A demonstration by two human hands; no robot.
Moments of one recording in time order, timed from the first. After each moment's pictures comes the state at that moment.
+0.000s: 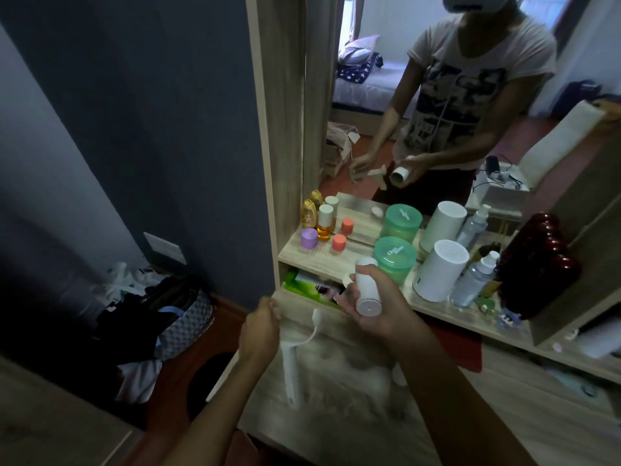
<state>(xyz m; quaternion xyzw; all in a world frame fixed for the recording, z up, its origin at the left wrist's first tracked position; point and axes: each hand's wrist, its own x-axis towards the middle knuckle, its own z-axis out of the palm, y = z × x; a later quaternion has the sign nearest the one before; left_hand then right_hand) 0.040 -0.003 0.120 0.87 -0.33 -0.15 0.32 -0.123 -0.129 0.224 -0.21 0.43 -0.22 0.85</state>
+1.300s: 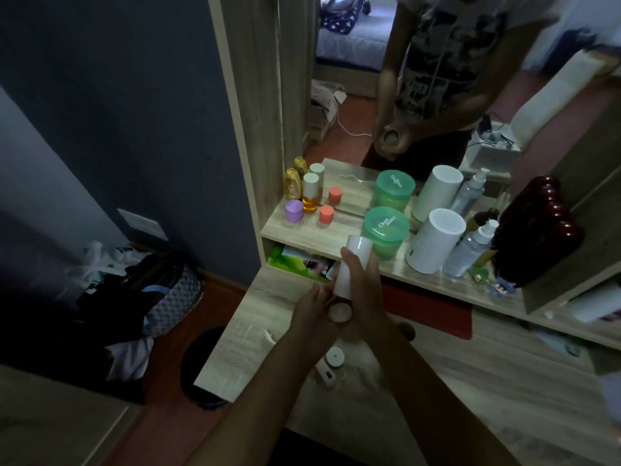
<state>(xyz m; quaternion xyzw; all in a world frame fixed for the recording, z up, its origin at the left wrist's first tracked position) -0.055 -0.050 0.162 0.41 0.04 -0.64 0.65 -0.111 -0.119 0.181 -0.41 0.45 -0.41 0.68</state>
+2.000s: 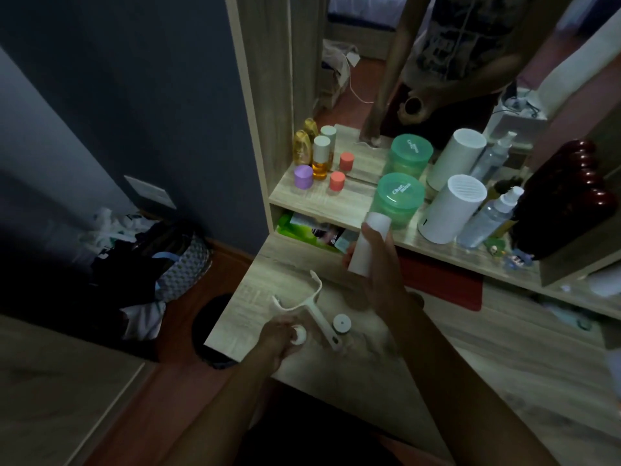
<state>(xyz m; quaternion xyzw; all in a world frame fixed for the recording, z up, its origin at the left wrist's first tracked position) -0.017 0.026 0.046 0.70 0.02 -0.54 0.46 -0.126 -0.121 0.156 -0.35 0.43 -0.39 0.73</state>
